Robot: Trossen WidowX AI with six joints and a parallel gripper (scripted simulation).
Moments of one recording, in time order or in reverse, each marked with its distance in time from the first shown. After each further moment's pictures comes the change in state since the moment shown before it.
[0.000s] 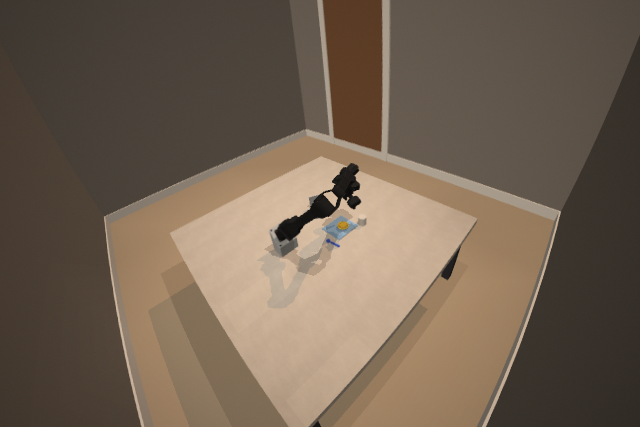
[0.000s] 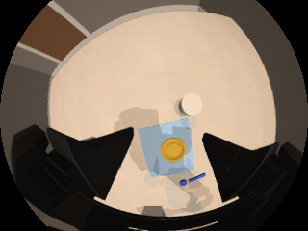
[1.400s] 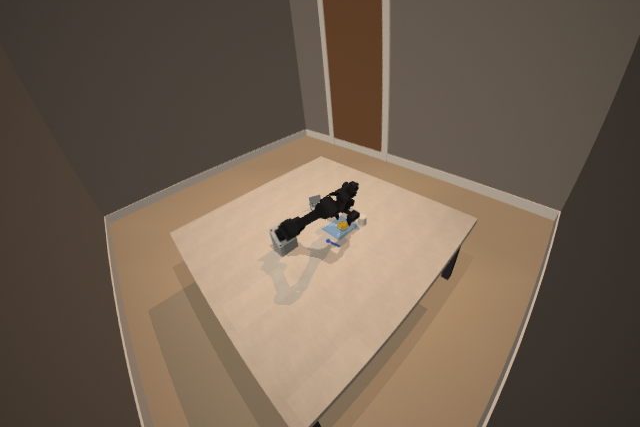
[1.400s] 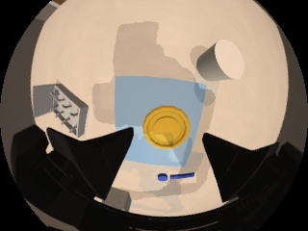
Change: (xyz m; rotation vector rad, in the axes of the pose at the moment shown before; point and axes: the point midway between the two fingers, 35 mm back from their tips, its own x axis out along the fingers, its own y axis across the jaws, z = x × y) arm 0.067 -0.025 -0.070 -0.342 0.280 -0.038
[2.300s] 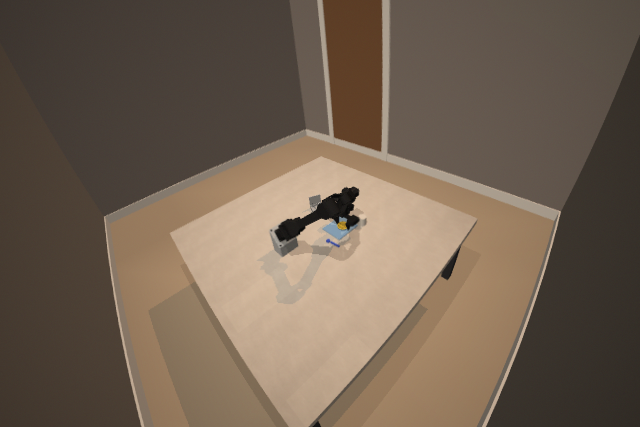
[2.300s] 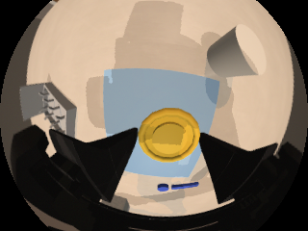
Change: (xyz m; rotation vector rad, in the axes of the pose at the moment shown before) arm 0.030 0.001 -0.003 -0.003 0.007 -0.002
